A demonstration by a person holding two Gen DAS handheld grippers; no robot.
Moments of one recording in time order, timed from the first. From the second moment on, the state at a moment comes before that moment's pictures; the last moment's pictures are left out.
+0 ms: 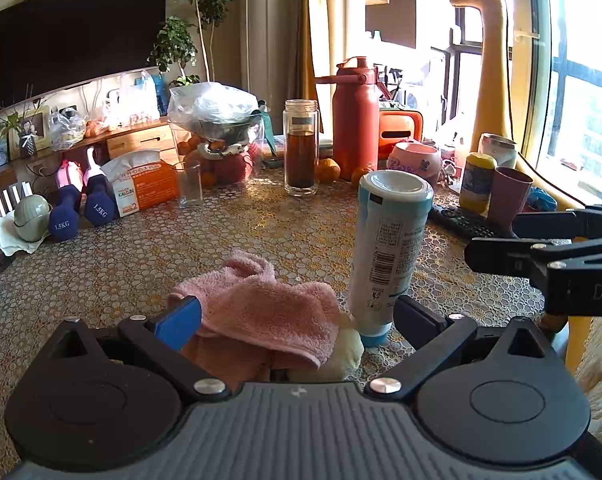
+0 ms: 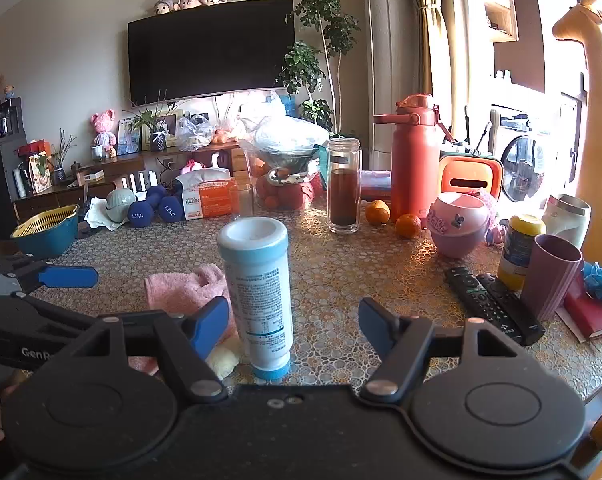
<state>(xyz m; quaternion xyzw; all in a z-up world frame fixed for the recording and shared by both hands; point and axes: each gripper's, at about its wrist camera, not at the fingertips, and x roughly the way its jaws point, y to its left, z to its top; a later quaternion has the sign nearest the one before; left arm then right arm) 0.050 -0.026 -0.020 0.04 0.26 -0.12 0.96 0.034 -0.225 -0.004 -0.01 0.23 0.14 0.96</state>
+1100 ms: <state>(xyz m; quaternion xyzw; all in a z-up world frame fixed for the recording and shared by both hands) 0.115 -0.017 -0.074 0.05 0.34 -0.21 0.92 0.066 -0.233 -0.010 -0.02 0.25 0.17 0.95</state>
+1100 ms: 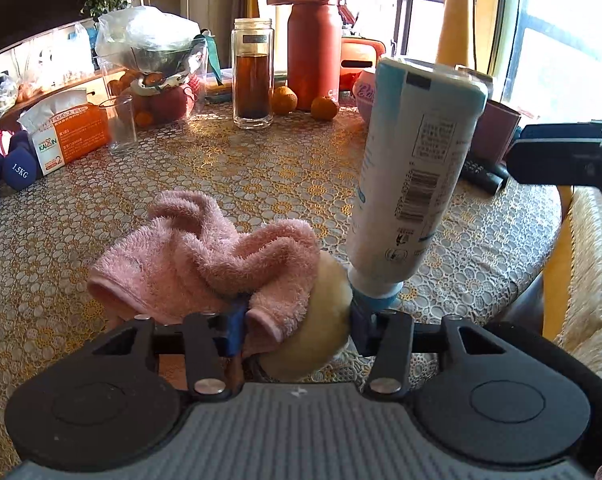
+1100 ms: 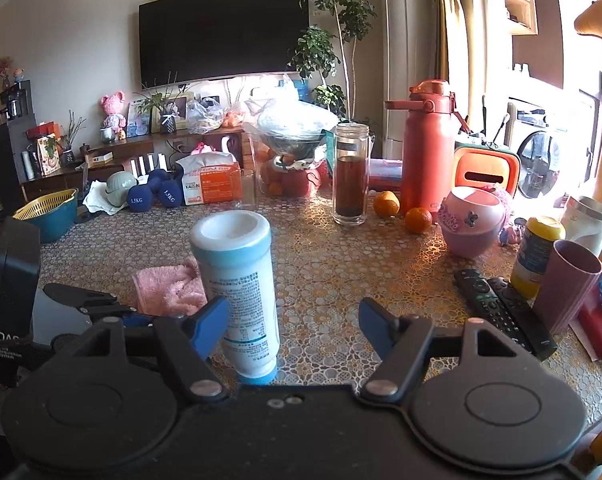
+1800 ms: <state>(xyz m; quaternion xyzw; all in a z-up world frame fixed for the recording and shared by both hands) 0.106 0.026 0.051 -0.07 0.28 -0.25 0.92 0.091 -0.203 -0.021 -0.11 0.21 0.28 0.93</state>
